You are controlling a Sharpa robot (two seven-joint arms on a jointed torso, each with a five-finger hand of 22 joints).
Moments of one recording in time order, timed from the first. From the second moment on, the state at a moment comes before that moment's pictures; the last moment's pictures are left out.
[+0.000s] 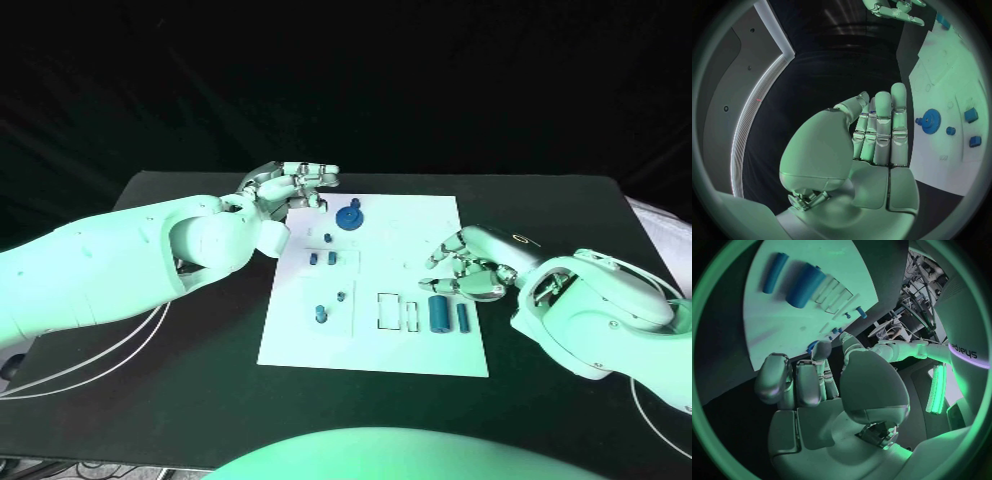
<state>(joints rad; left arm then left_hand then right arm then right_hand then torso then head) 1.18 -0.85 -0.02 1.50 0.07 -0.23 0.26 1.39 -0.09 0.43 -0.07 0.06 1.03 0.19 0.14 0.07 1.05 0.11 0.37 0.11 1.18 0.02 0.98 0.50 0.16 1.16 0.12 0.63 0.83 1.08 -1.03 -0.01 1.91 -1.51 -0.32 -0.35 1.18 -0.10 0.03 0.20 0.37 1.02 0.11 0.19 0.11 1.28 0.02 0.98 0.76 1.47 -0.05 1.34 1.15 0.11 1.40 0.05 1.29 1.01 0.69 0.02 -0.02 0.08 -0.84</state>
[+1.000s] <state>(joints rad) 1.17 -0.85 -0.02 1.50 0.07 -0.23 0.26 1.39 -0.09 0.43 -0.07 0.06 1.03 0.19 0.14 0.07 1.05 0.11 0.37 0.11 1.18 0.02 0.98 0.50 0.16 1.16 0.12 0.63 0.83 1.04 -1.02 -0.04 1.91 -1.59 -0.18 -0.56 1.18 -0.06 -0.10 0.29 0.36 1.03 0.10 0.25 0.15 1.36 0.01 1.25 1.15 1.47 -0.05 1.42 1.29 0.11 1.41 0.04 1.33 1.08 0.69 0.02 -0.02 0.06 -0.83</state>
